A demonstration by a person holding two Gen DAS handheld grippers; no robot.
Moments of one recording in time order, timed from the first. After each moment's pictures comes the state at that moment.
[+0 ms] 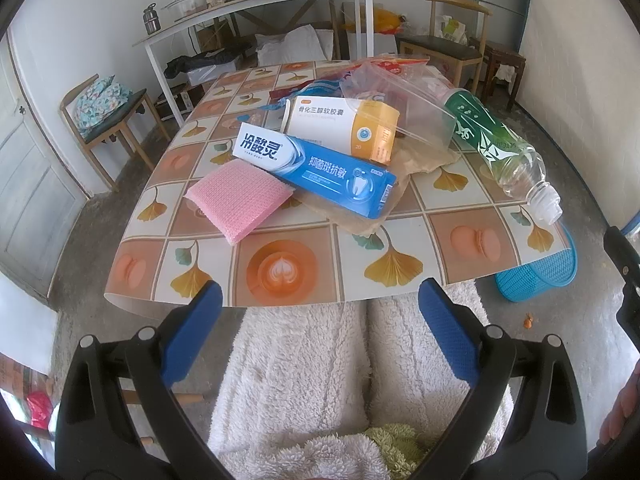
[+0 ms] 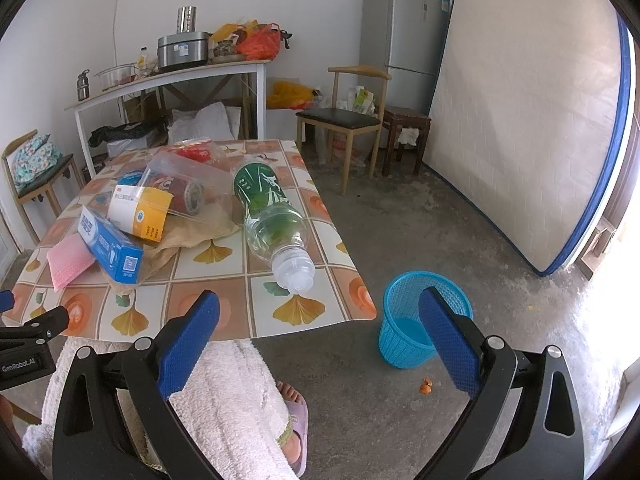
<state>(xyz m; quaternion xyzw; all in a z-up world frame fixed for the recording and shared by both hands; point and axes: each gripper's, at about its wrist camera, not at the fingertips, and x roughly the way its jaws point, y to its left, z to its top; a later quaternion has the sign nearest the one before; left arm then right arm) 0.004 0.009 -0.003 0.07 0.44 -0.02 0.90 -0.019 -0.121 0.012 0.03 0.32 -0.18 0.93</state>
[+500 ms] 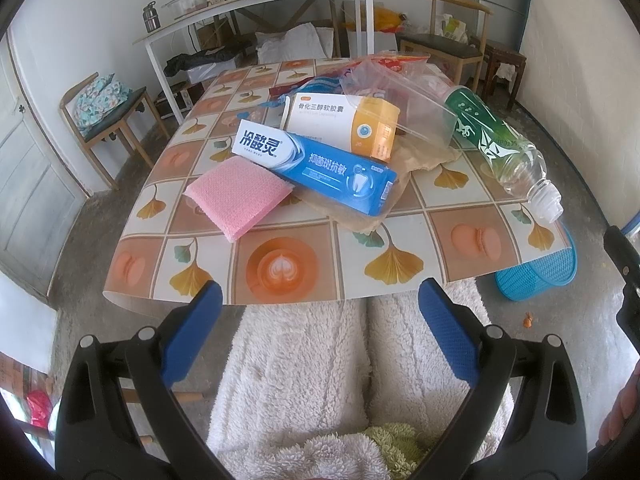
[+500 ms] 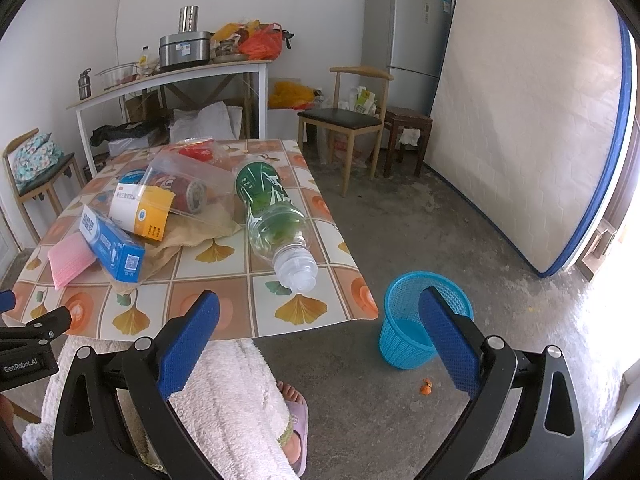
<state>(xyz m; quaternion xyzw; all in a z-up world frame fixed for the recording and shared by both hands) 0.004 0.009 -0.003 0.07 0.44 -0.02 0.90 -0.019 -0.119 0.012 0.03 0.32 -0.18 0.93</state>
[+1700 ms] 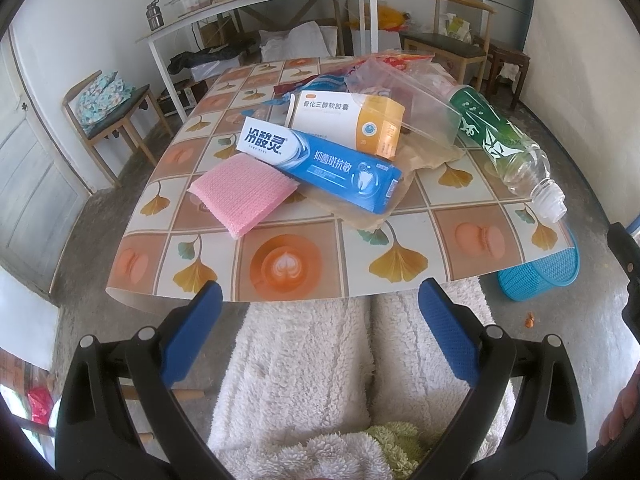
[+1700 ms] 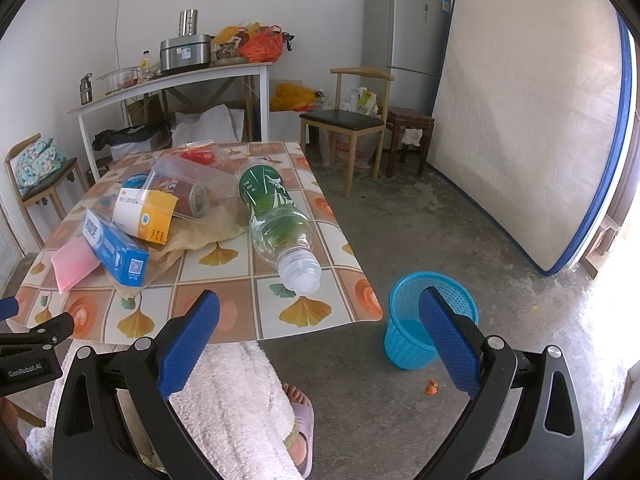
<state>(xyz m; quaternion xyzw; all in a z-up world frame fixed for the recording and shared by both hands) 0.004 0.012 -0.005 0.06 0.44 -0.02 0.90 -0.018 -0.119 0.012 0.03 0.31 -0.18 0.93</state>
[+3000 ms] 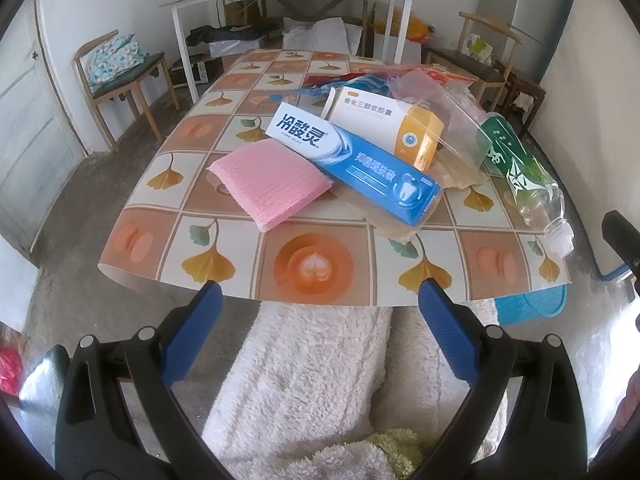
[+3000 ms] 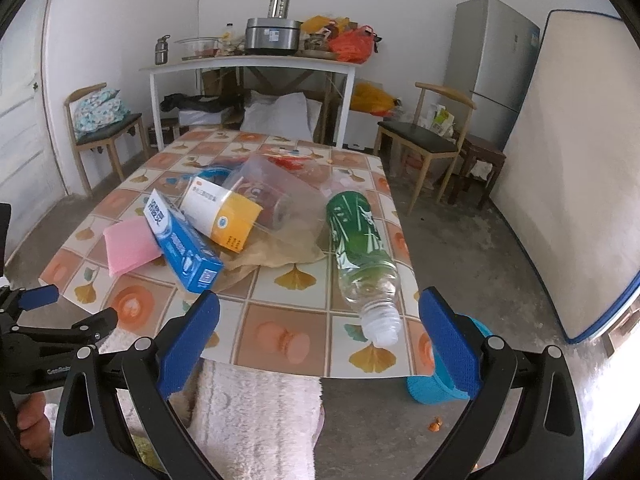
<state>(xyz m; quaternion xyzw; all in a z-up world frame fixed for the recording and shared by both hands) 0.015 0.056 -0.008 -0.02 0.45 0.00 0.89 0.028 -0.068 0.048 -0.05 0.34 -0.05 0.94</state>
